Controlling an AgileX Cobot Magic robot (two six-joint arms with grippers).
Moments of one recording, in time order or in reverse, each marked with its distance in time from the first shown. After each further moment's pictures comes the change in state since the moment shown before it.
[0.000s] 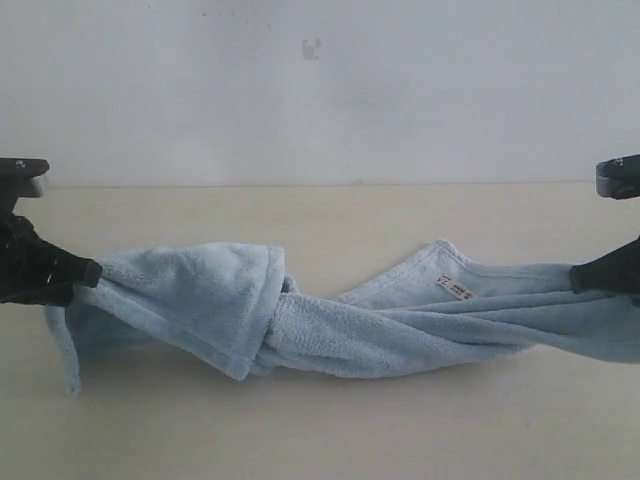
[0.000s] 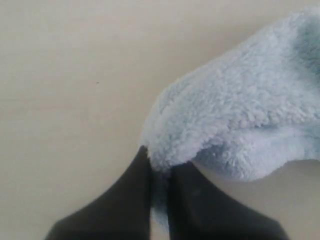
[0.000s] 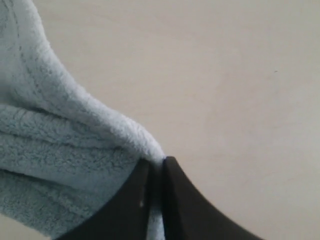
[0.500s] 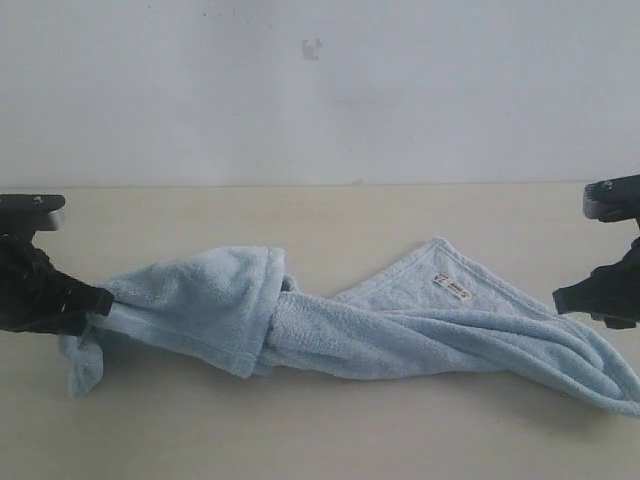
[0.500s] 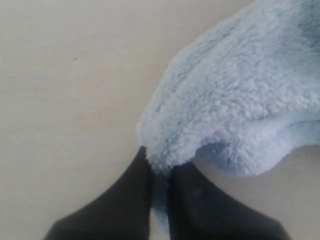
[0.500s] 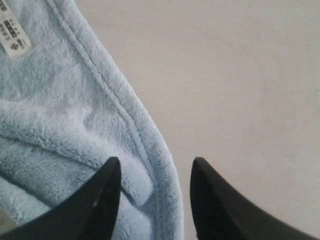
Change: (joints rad) left arm 0.000 0.083 0.032 -0.093 -0.050 0.080; right arm 0.000 0.000 0.103 0.002 -0.208 -0.020
